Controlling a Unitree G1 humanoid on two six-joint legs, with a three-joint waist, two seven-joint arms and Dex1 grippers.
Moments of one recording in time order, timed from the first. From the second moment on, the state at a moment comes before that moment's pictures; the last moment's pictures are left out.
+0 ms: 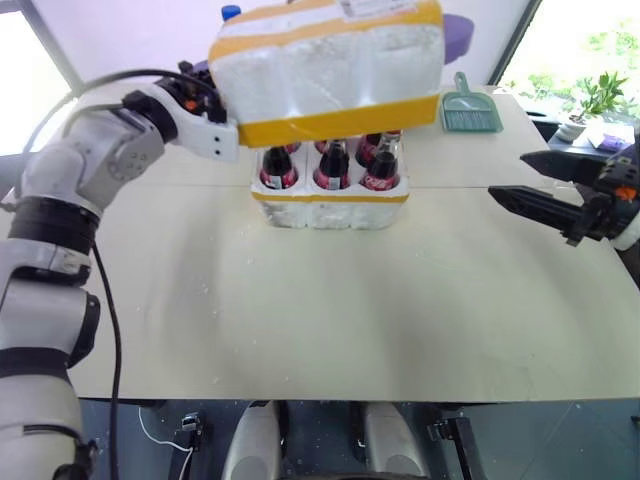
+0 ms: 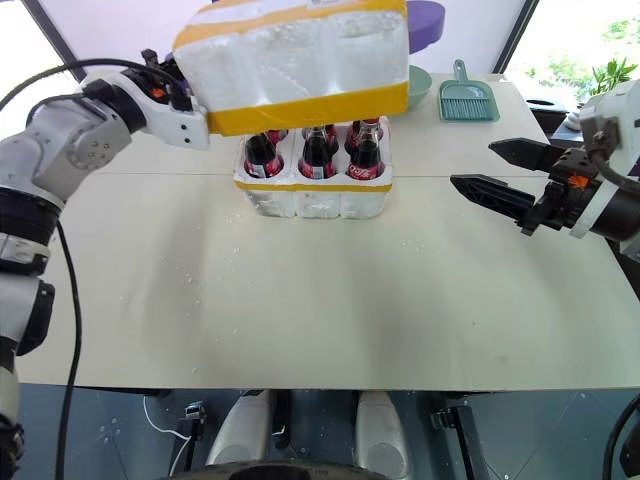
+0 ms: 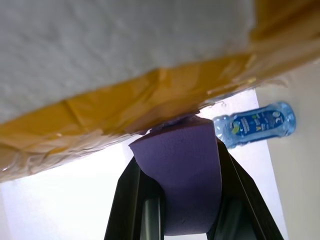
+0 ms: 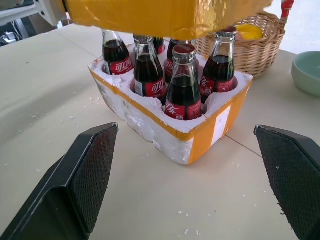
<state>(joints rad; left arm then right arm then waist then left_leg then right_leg) -1.11 0.83 -0.37 0.61 0.82 -0.51 -0.16 -0.35 -1.04 -0.57 -0.35 0.96 0.99 0.75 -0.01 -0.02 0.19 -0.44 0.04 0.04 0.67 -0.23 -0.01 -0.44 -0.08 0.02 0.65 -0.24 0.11</state>
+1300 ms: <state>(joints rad) -0.40 1.04 0.01 0.21 -0.10 -0.24 -0.65 -0.34 -1.07 -0.51 -0.30 0.88 0.91 0.84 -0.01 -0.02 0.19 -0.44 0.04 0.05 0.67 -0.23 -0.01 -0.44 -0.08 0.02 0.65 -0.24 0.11</state>
